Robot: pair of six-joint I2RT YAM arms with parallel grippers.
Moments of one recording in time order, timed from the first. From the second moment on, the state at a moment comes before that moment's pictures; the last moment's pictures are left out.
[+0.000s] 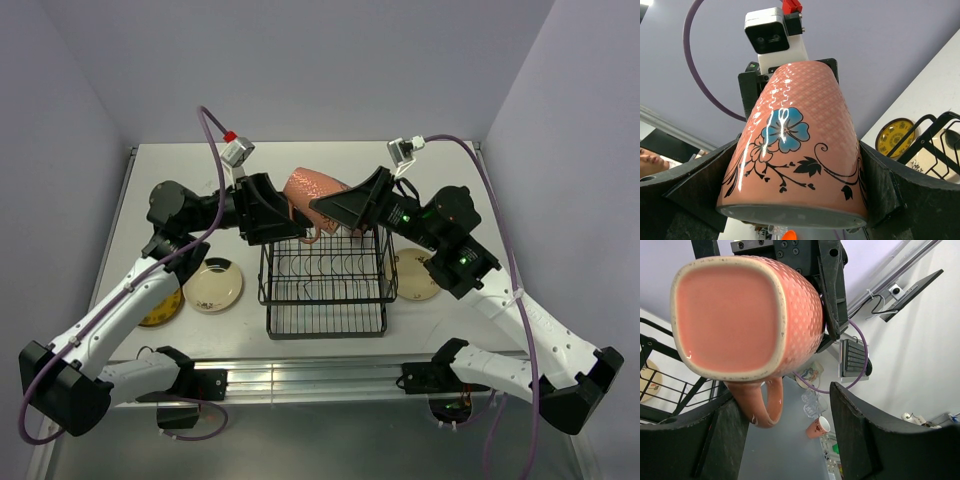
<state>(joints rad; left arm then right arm) -0.53 1.12 1.01 0.55 1.02 -1.15 0.68 0.99 1.06 0.17 -0.41 1.05</state>
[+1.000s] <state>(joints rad) -0.62 1.19 1.05 0.50 0.99 -1.10 0.68 0.99 1.06 0.20 -0.43 1.07</state>
